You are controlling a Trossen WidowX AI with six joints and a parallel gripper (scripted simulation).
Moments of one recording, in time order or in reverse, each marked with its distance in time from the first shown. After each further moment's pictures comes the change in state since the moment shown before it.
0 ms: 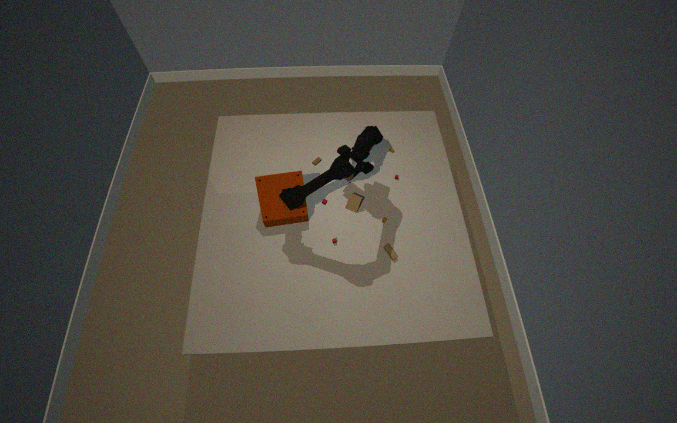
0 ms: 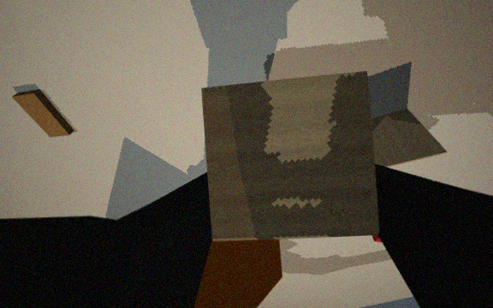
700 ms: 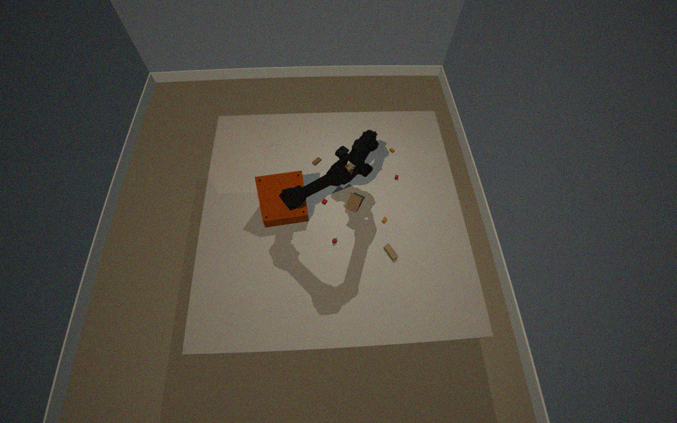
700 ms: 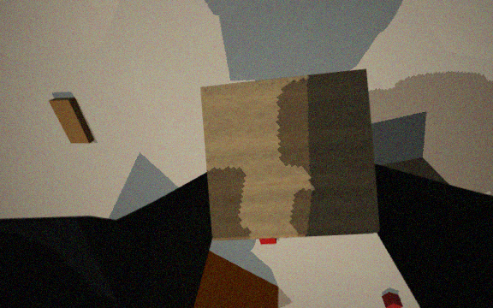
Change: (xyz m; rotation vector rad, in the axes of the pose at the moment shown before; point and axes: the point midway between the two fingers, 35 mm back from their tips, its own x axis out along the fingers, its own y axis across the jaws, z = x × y) arm 0.005 0.002 0.001 -0.093 -0.215 0.068
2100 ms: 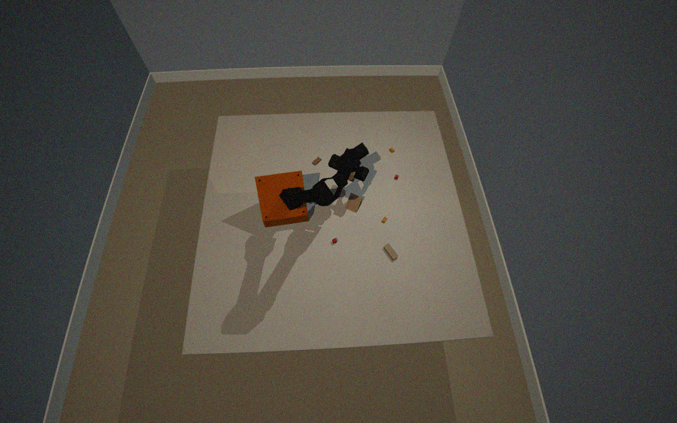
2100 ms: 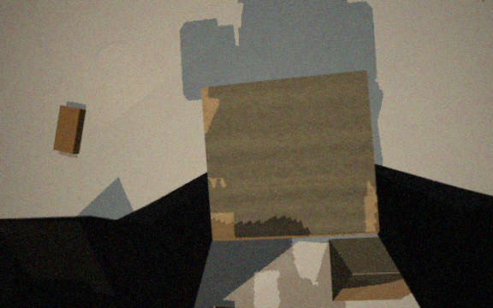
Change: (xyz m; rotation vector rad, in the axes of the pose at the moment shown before) arm -0.001 -0.004 -0.022 -0.228 -0.515 -0.058
